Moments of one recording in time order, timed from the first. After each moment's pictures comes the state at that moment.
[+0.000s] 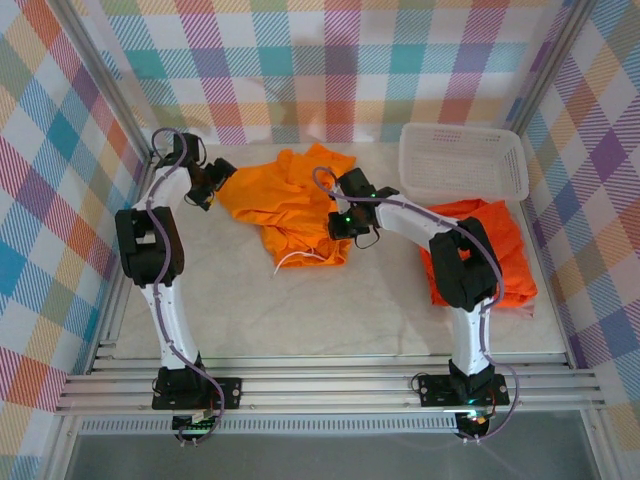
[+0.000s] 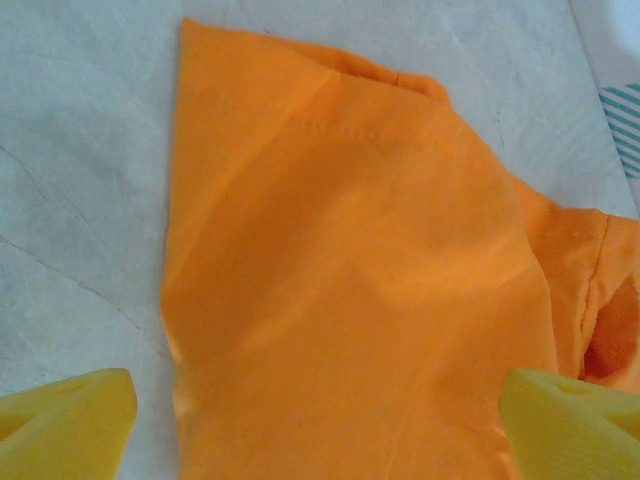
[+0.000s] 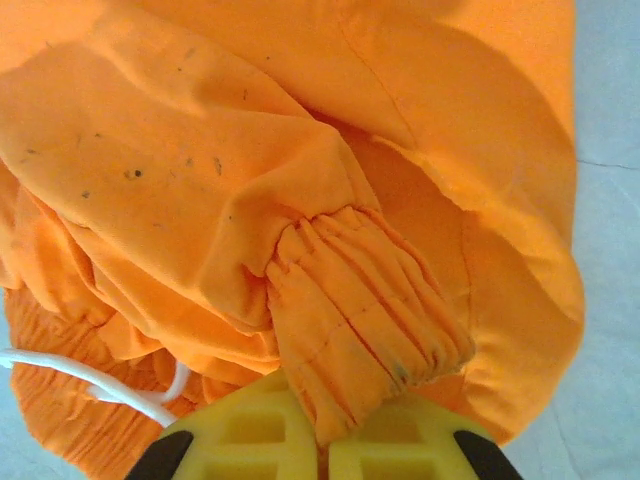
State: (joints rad) left arm 0.09 2.18 1.81 -0.65 0.25 -0.81; right arm 0.57 1.99 1.51 -0.58 -0.23 0.28
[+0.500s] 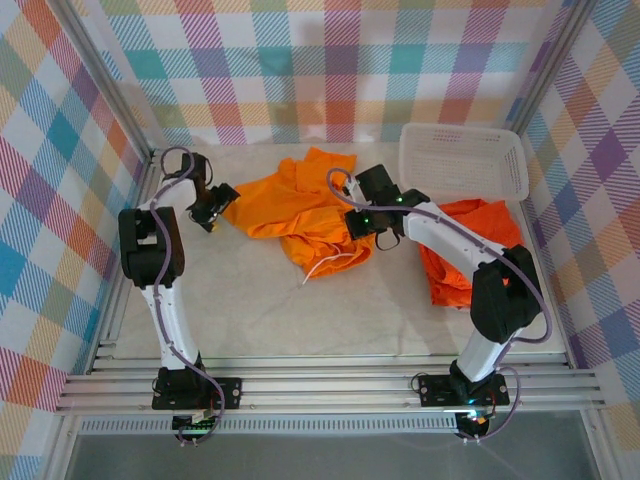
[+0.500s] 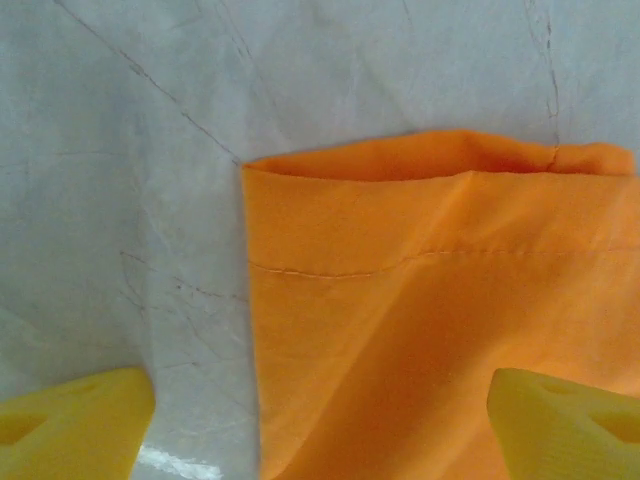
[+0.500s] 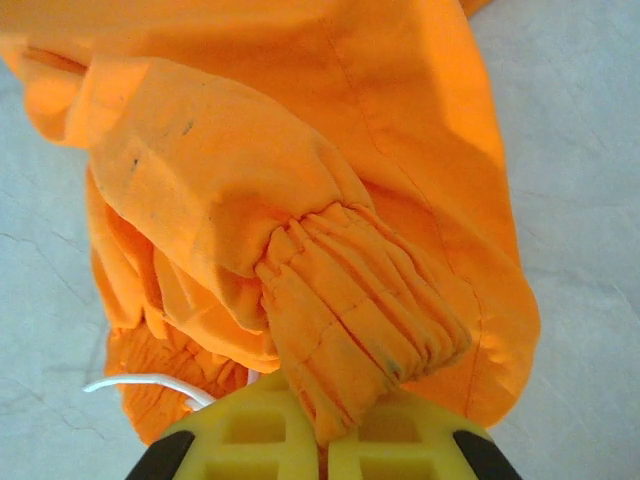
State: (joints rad) left arm 0.06 2.15 1.62 -0.64 0.21 -0.79; right arm 0.57 1.70 1.36 -0.64 -0.08 0.12
